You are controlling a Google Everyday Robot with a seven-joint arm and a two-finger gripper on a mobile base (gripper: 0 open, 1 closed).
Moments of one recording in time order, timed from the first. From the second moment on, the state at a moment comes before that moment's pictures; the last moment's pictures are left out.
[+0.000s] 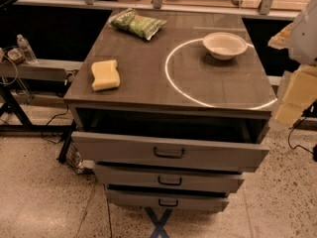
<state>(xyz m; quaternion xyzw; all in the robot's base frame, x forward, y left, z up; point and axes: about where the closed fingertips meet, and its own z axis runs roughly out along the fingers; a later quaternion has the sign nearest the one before) 0.438 -0.216 0.977 -0.60 0.78 -0.04 0.16</state>
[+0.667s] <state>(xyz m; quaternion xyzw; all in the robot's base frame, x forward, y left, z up) 0.477 -0.207 0.973 -0.61 0.77 -0.01 0.20</state>
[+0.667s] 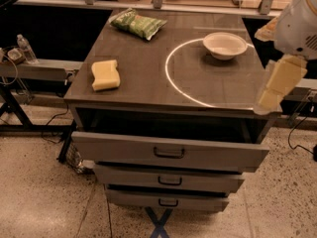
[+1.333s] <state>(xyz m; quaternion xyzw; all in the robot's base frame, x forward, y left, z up) 0.612 -0.124 0.963 -0.60 0.74 -0.01 0.29</state>
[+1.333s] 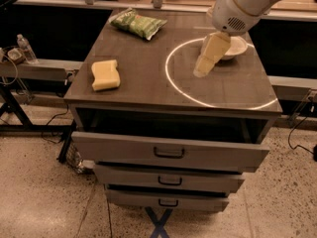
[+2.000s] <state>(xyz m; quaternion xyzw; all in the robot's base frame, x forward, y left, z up) 0.644 -0.102 0.946 -0.58 0.75 0.00 0.32</state>
